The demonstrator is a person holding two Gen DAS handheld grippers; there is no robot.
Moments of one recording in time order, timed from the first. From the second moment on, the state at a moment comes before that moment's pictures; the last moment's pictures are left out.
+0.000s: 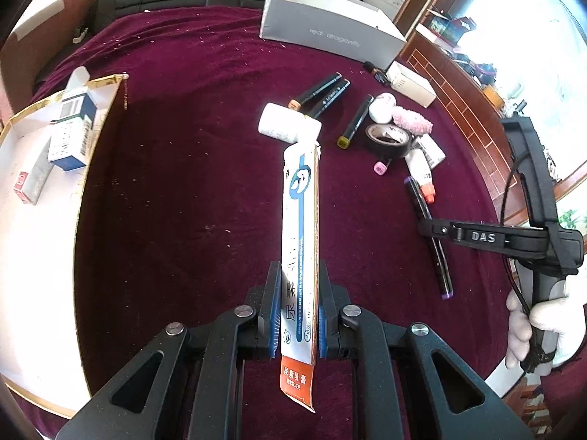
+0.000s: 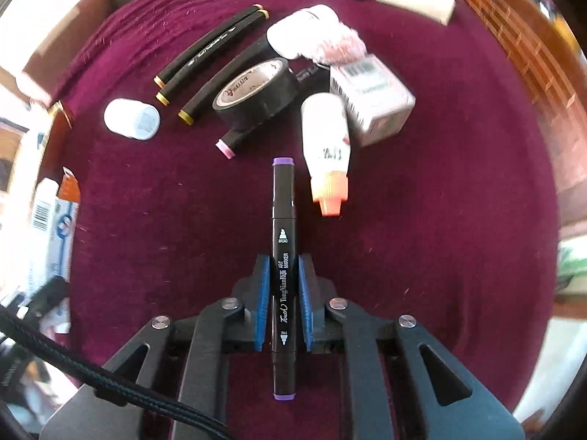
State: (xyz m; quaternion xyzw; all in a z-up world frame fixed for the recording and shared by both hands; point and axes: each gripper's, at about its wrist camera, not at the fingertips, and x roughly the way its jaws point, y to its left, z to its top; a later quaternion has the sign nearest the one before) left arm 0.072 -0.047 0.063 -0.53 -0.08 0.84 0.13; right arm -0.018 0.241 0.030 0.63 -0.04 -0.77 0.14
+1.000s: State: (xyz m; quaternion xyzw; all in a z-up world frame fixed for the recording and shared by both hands) left arm 0.037 -0.297 0.078 -0.49 -0.13 0.86 -0.08; right arm -0.029 -0.047 0.086 0.63 -0.17 -0.65 0.39
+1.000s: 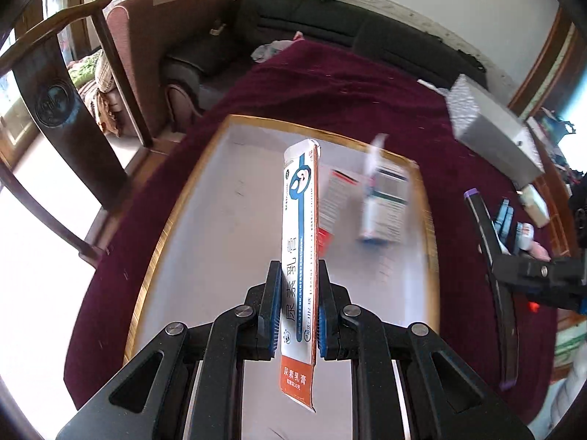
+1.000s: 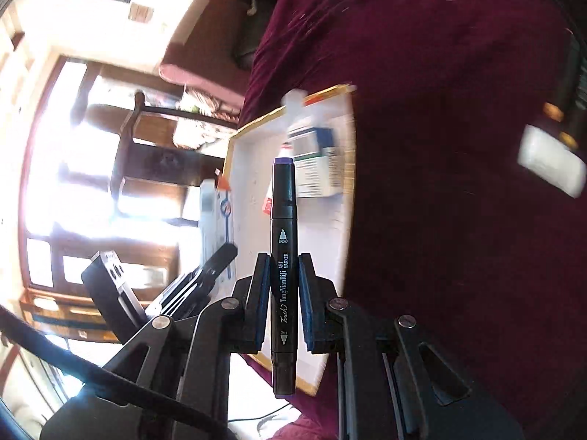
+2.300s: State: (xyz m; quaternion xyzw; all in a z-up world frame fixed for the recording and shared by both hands) left arm -0.004 -0.352 0.061 -0.50 -0.12 0.86 -0.03; right arm -0.071 -0.134 0.088 0.59 -0.09 -0.75 0.28
